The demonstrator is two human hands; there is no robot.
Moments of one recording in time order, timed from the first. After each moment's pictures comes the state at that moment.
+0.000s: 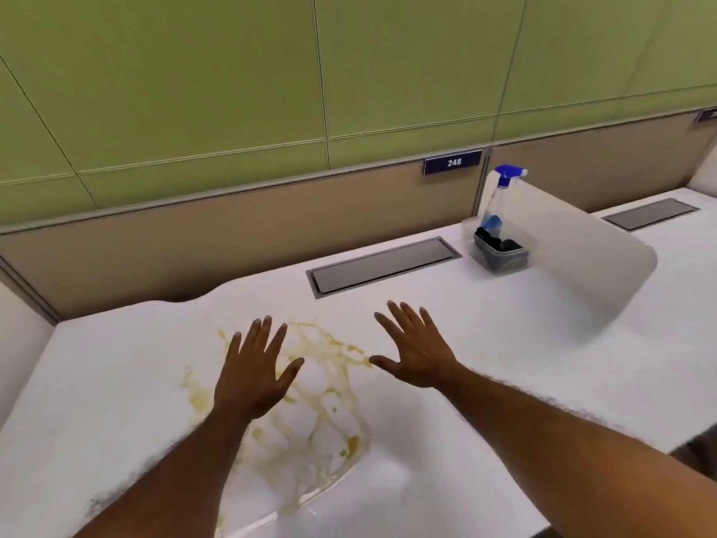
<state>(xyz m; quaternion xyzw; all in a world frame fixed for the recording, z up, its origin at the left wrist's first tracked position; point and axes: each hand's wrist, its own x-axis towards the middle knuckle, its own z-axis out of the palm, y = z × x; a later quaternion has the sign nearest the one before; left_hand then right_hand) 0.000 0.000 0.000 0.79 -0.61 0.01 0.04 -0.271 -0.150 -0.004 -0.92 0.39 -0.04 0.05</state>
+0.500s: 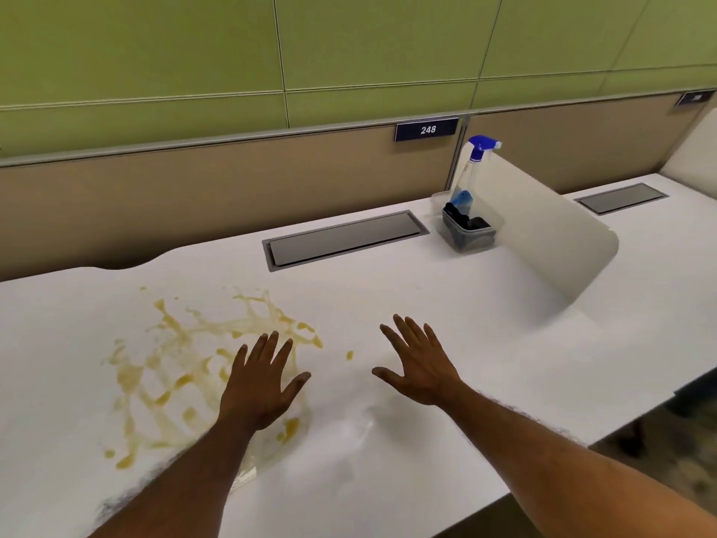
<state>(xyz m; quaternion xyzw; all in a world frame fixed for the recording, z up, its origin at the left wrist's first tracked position) -0.098 -0.030 -0.073 0.79 -0.61 -0.05 0.02 -0.375 -0.164 -0.058 -0.90 0.42 -0.01 0.09</state>
